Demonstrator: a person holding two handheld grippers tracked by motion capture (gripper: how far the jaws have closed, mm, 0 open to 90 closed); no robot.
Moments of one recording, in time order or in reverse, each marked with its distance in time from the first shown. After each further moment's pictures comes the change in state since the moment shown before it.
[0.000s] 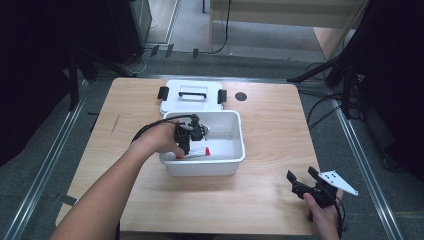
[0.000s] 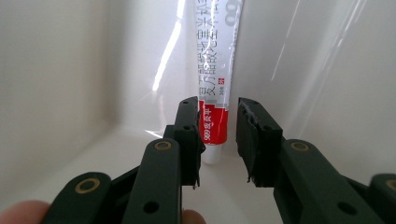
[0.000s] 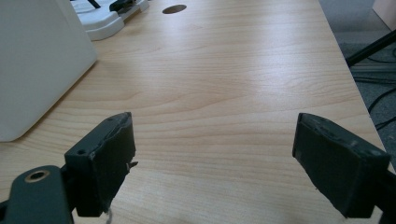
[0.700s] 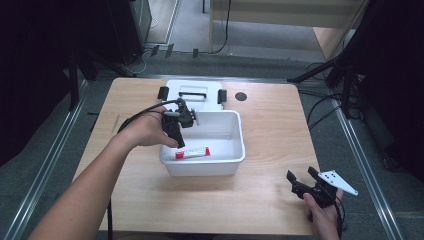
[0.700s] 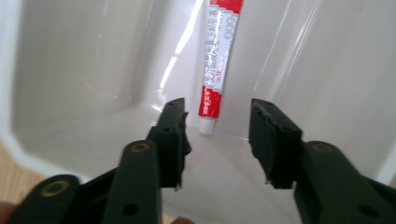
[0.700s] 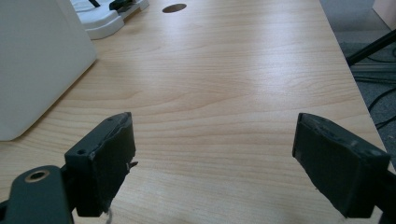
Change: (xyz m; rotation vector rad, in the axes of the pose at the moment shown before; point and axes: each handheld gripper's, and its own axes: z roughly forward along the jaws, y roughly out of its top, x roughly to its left) left arm 0.008 -0.034 -0.062 -0.143 -0.021 -0.119; right arm 0.000 0.000 0.000 0.003 -0.001 -0.002
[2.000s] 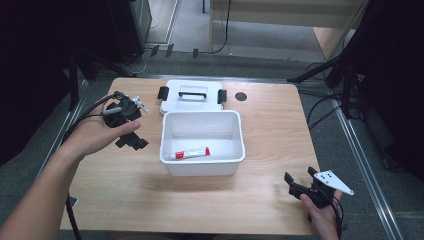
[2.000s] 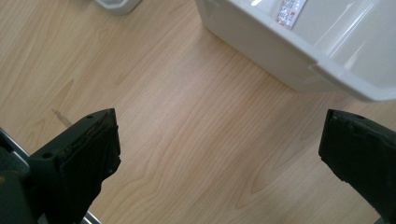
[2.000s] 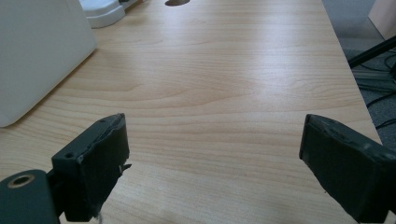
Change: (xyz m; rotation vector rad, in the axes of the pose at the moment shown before) left arm 0.019 -0.121 -0.039 -0.158 0.109 -0.307; right arm 0.007 0.000 0.001 0.015 -0.018 -0.065
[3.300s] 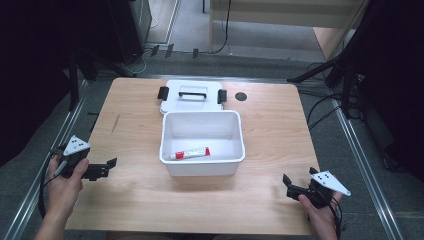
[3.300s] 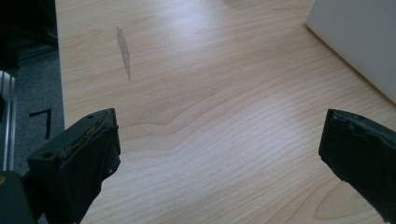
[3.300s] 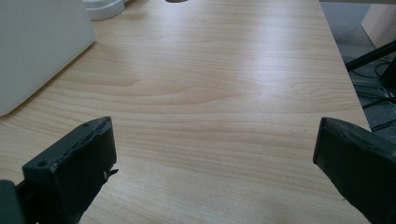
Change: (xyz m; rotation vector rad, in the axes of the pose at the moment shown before) left arm -0.001 -0.176 0.066 -0.512 0.192 -0.460; right arm 0.005 -0.001 0.000 0.005 -0.020 -0.045
